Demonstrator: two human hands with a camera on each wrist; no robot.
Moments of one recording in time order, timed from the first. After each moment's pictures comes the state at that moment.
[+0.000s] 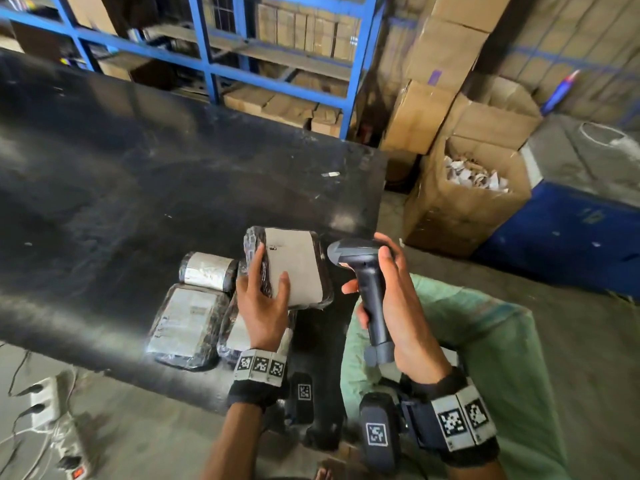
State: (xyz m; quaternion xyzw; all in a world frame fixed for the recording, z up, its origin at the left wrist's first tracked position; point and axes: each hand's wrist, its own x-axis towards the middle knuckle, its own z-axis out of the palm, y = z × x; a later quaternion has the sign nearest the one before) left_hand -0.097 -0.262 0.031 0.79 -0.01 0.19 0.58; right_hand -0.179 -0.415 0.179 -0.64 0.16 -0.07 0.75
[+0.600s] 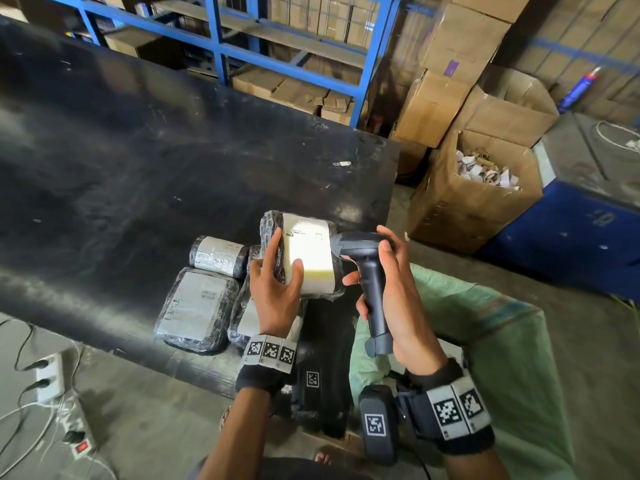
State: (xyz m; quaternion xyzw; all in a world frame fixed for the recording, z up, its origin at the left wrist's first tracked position) left_hand -0.094 -0.255 0.032 0.80 -0.01 0.17 0.58; right_hand -0.173 -0.393 0.167 -0.66 0.17 -0.06 0.73
